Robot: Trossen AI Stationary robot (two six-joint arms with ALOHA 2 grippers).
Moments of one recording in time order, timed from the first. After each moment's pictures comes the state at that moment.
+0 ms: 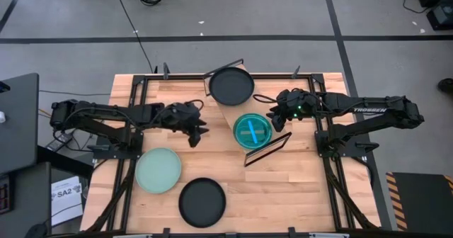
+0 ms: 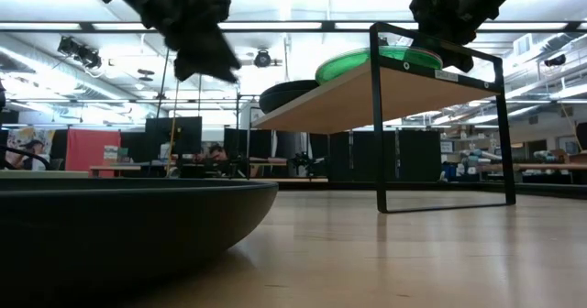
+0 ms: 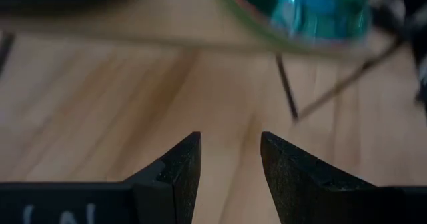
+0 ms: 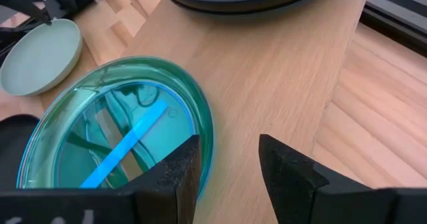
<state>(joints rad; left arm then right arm) 0.05 1.20 0.81 -0.24 -0.08 -0.38 -0.13 0.98 0.83 -0.57 0.18 0.52</state>
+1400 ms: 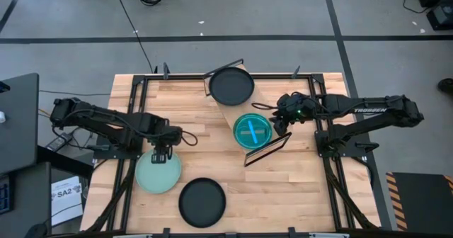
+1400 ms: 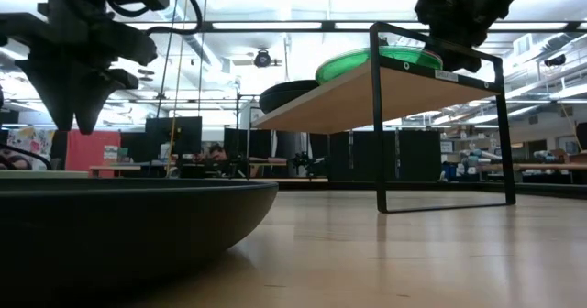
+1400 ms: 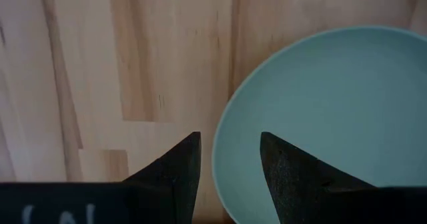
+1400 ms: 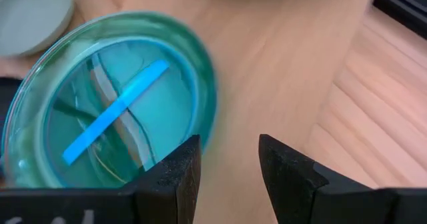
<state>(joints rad) -0.12 1.20 0.81 -1.06 -0.04 -0.12 -0.09 0.98 0.83 -0.65 0.19 0.50</state>
